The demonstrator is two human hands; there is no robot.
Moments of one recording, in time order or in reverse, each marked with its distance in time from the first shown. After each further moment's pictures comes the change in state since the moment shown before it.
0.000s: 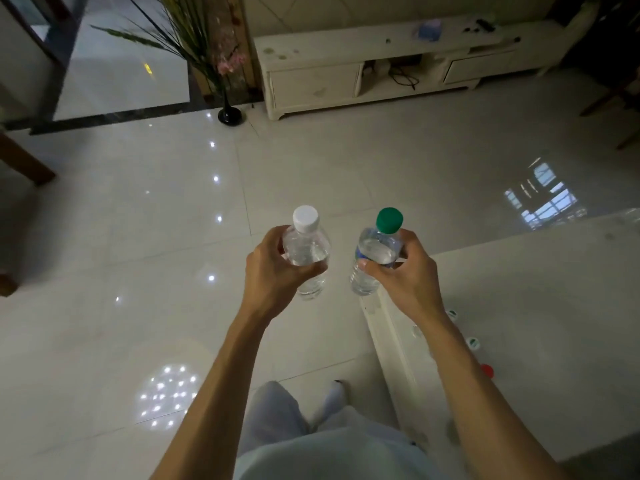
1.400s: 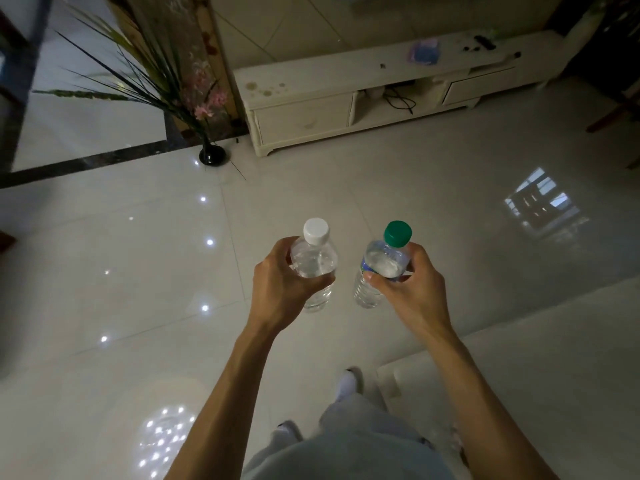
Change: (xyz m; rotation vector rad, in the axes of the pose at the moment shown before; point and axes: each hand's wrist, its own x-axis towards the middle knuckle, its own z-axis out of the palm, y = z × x) left_hand 0.355 0.042 0.026 0.049 -0.068 0.003; right_hand 0.328 -0.043 0.065 0.005 0.072 0.103
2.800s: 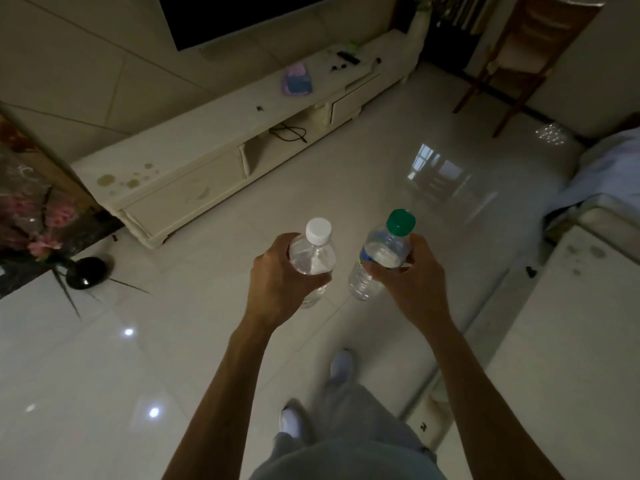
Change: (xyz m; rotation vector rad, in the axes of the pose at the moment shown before) left_hand 0.398 0.139 0.130 0.117 -0.401 0.345; right_hand 0.350 -0.034 -0.042 -0.020 0.476 0.161
